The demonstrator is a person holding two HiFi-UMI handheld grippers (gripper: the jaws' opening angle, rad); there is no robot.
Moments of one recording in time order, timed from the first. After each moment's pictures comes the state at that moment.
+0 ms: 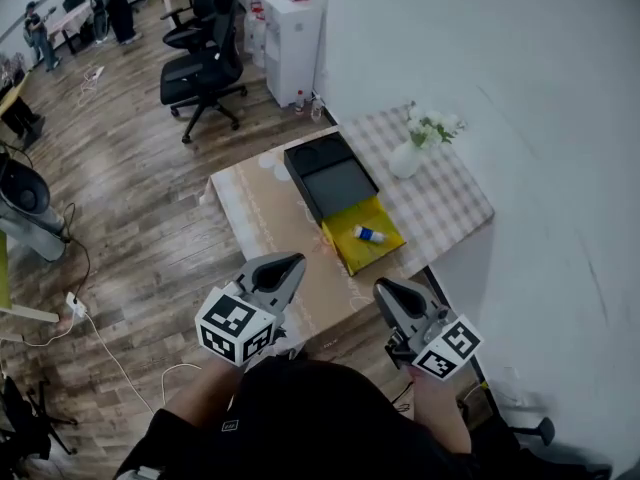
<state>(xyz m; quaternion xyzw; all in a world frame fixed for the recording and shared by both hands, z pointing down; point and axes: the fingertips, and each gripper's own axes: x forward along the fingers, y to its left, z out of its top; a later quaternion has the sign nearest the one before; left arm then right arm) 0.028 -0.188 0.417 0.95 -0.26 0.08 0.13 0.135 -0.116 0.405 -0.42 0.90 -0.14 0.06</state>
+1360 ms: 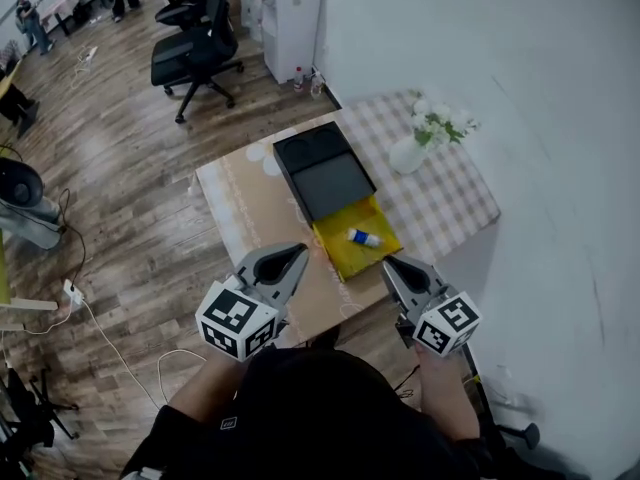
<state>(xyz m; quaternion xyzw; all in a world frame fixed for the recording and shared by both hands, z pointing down) 0.077 -0.250 0.437 0.94 -0.27 0.09 0.16 0.210 -0.207 0.471 -0.46 0.87 -0.18 -0.06</state>
